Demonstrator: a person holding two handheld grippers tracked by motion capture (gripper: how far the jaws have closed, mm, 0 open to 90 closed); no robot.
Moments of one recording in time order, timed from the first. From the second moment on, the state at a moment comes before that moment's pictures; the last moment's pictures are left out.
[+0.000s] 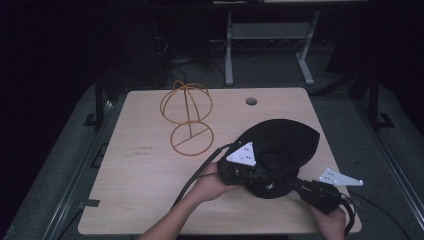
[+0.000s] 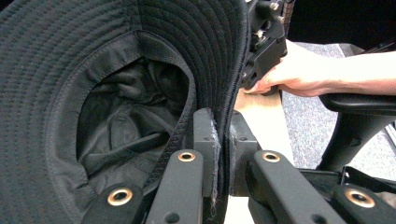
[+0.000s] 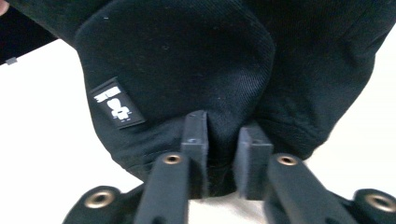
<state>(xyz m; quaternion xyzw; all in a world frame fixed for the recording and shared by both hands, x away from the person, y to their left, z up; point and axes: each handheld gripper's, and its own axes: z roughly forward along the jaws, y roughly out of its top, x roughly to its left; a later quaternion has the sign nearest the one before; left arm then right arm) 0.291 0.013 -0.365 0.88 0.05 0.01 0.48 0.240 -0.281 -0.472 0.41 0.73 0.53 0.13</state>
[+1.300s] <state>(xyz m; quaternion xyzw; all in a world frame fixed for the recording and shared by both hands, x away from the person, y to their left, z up) 0.276 0.119 -0.368 0.86 0.14 0.07 0.48 0.233 -0.280 -0.425 0.37 0.74 0.54 0.18</state>
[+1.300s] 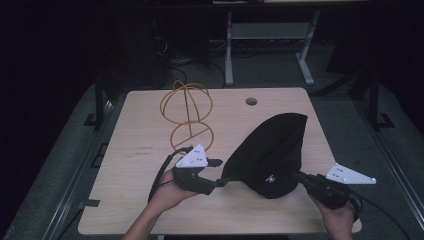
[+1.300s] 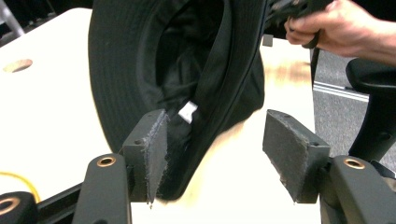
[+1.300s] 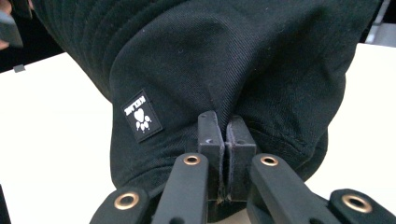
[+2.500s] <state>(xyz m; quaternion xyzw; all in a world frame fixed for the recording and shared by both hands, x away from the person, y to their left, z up) 0.271 0.174 -0.422 0.85 0.22 0.11 0.47 0.242 -0.278 -0.333 0.32 0.73 0.55 0.25</state>
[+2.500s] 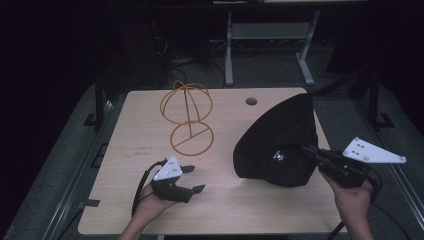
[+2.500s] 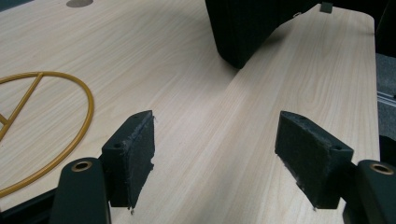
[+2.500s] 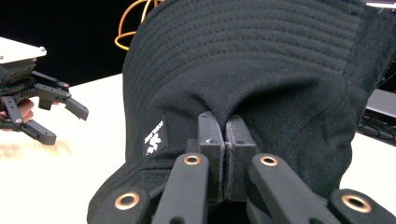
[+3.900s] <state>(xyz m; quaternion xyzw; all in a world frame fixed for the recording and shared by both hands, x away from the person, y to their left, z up) 0.276 0.181 -0.432 0.85 0.23 0.12 0.47 0.299 -0.227 -0.260 0.27 0.74 0.57 0.22</state>
